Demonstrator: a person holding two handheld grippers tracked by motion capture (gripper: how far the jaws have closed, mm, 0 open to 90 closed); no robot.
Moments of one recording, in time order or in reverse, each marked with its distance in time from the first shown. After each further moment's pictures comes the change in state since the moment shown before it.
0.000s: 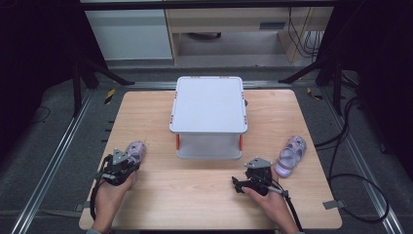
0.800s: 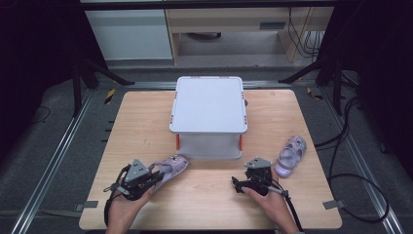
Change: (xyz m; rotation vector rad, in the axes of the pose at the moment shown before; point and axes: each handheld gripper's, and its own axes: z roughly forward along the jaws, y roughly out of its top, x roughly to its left) left arm -0.084 0.011 -0.024 -0.117 -0.278 0.128; right arm 0.000 0.000 0.000 0.000 0.000 -0.001
